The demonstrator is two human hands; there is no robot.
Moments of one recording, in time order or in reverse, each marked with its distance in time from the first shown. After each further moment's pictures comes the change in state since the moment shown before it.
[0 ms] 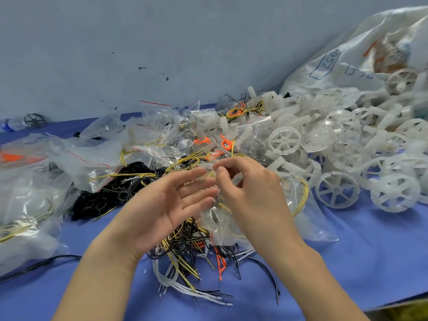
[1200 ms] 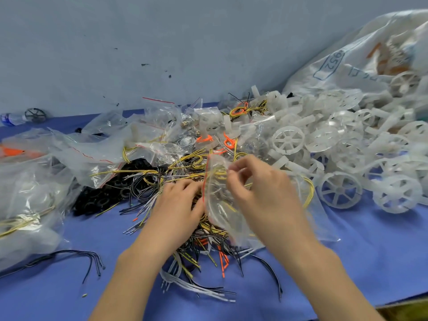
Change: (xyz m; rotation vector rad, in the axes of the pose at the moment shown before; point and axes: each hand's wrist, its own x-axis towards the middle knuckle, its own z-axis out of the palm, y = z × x) left_hand 0.032 -0.049 -0.034 1.538 0.302 0.332; right_hand -0.002 0.004 -0.009 -0.205 -0.045 -0.006
